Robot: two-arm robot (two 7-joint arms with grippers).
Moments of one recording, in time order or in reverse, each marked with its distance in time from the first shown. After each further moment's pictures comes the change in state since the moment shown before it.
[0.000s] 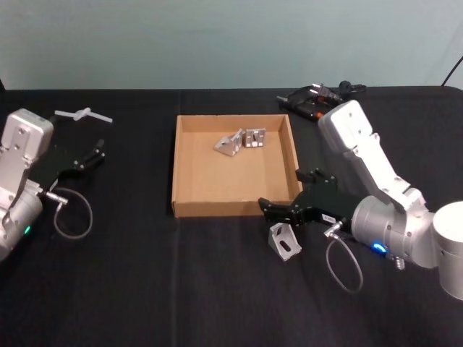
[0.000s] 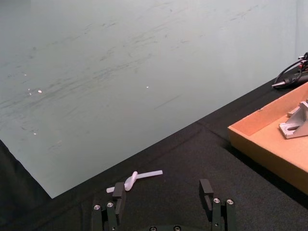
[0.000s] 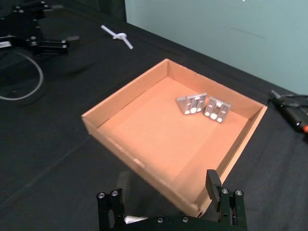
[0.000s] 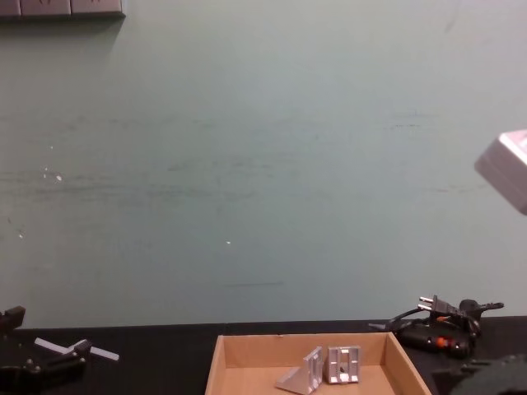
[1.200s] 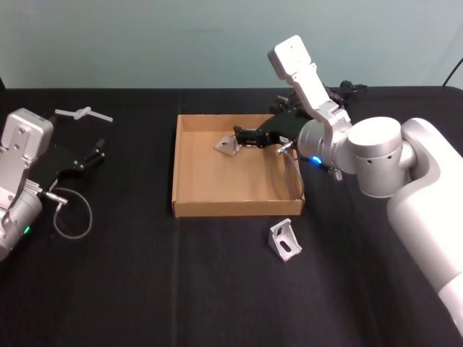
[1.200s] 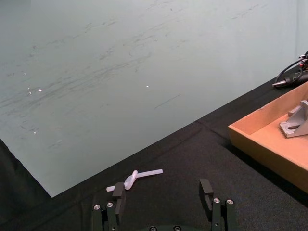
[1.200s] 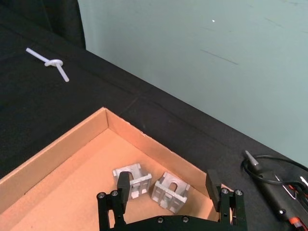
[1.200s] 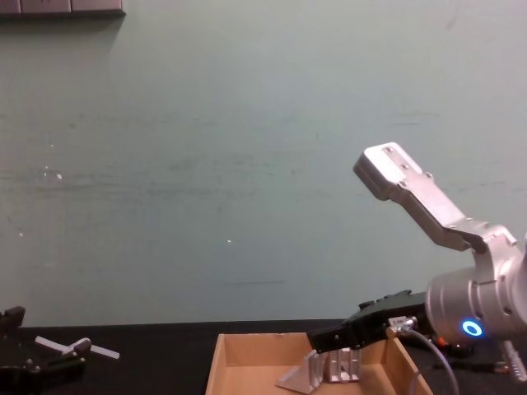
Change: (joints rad) left arm 0.000 0.000 0.000 0.000 0.000 0.000 0.000; right arm 0.490 -0.240 -0.108 0.681 -0.107 -0.185 -0.039
